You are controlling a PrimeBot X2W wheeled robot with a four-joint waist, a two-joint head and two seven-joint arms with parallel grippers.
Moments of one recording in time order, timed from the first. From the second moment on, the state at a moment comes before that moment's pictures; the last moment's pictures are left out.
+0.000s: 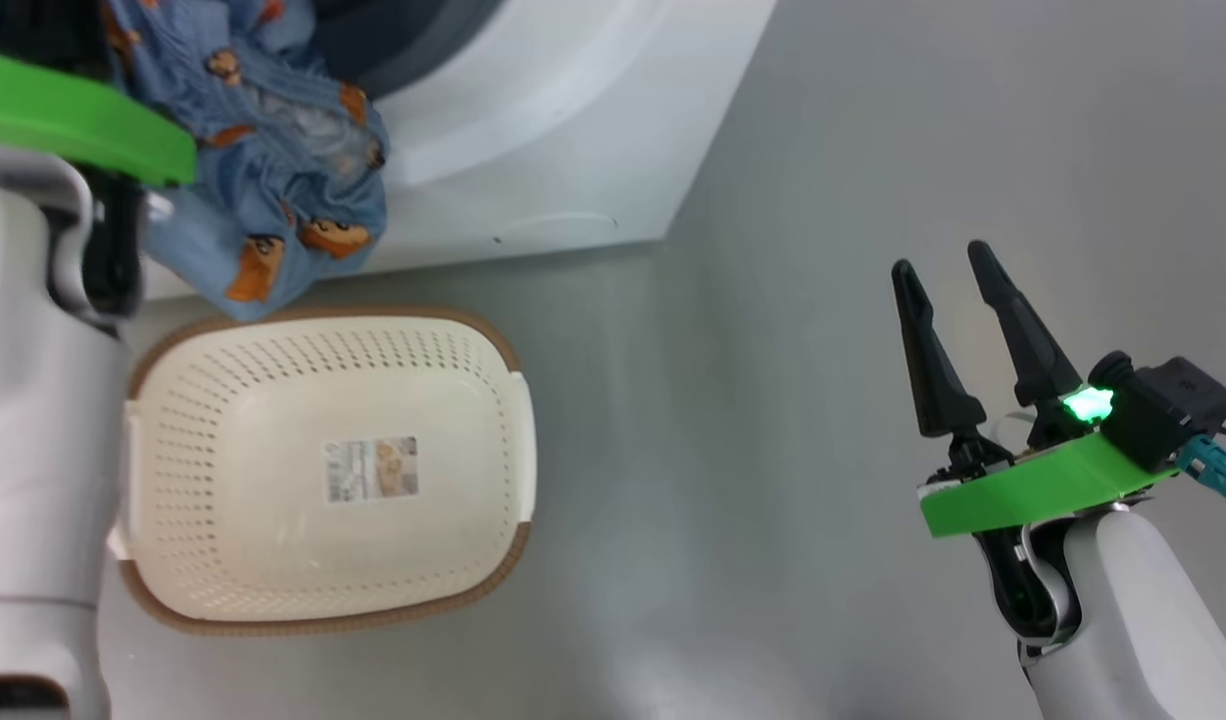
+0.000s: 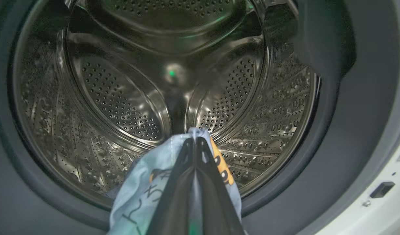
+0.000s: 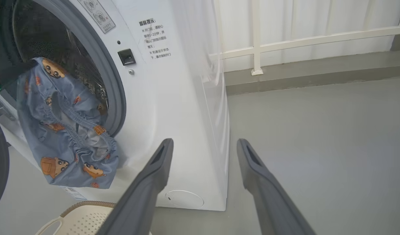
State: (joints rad) left arm -1.06 0.22 -0.24 0.70 -0.52 -0.09 -0.23; right arm -0.36 -0.15 0.12 0.12 0.40 0.13 -0.26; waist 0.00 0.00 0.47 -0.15
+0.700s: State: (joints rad) left arm -1.43 0.26 -0.25 1.08 -0.52 -0.12 -0.25; right arm -0.41 -0.09 0.17 0.10 0.38 0.13 -0.26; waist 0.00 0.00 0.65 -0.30
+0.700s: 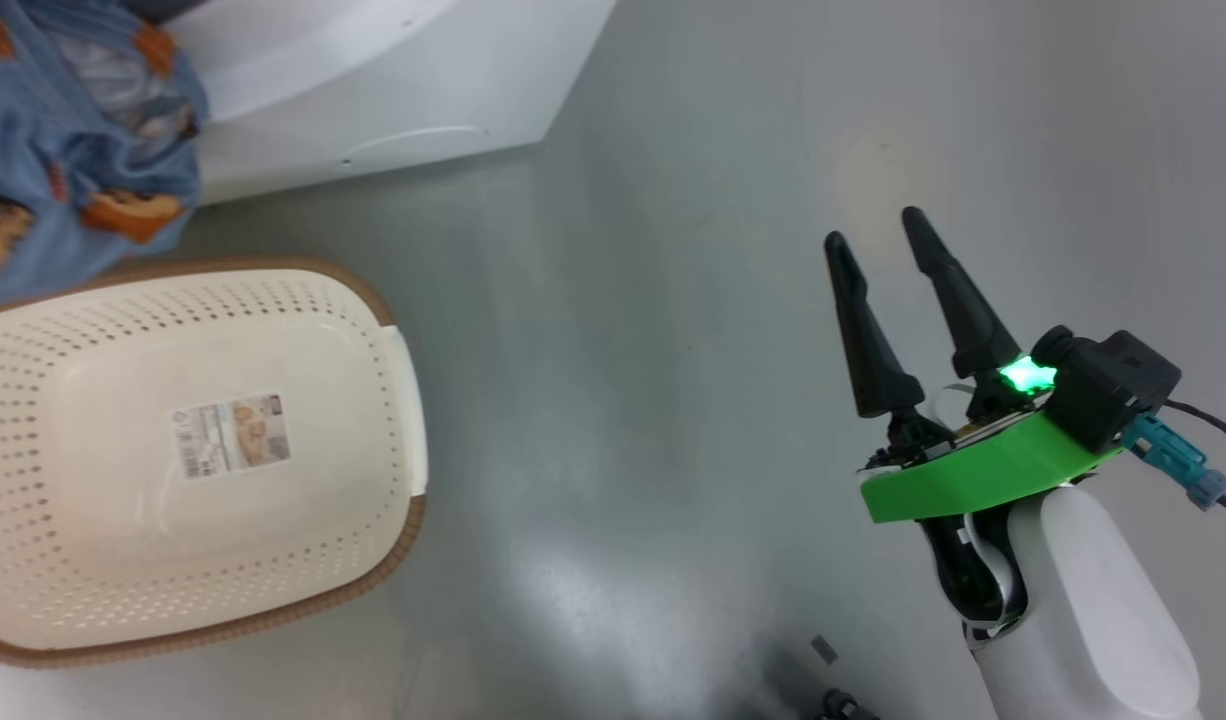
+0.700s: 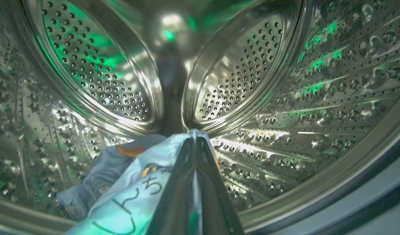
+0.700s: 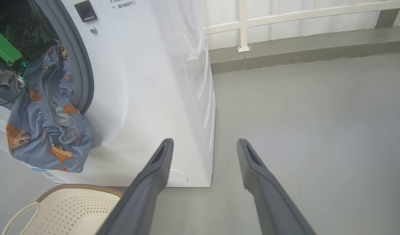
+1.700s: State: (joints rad) left arm -1.47 0.22 -0.23 1.11 -0.45 -0.10 -0.26; right arm -0.42 -0.07 0.16 0.11 0.38 0.13 -0.26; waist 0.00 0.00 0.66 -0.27
